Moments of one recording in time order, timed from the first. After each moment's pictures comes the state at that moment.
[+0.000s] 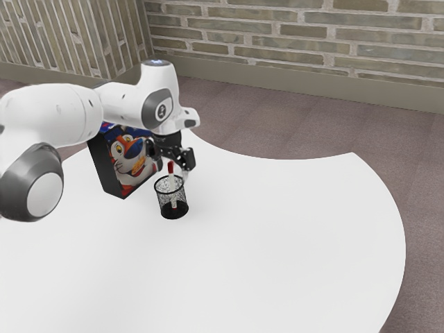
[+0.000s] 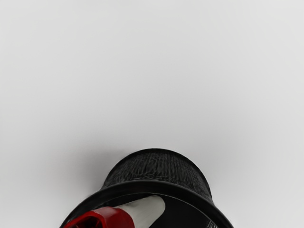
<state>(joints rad) -0.16 0.62 0.27 -1.42 -0.11 1.99 0.13</state>
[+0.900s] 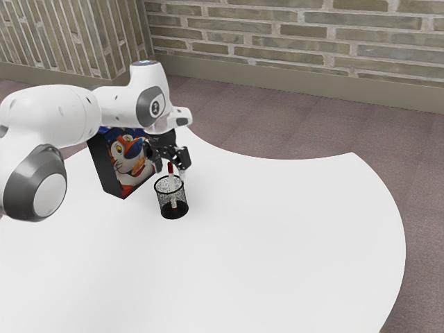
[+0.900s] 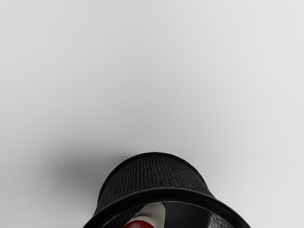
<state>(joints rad) -0.16 0.64 0.33 -1.40 -0.25 1.97 0.26</state>
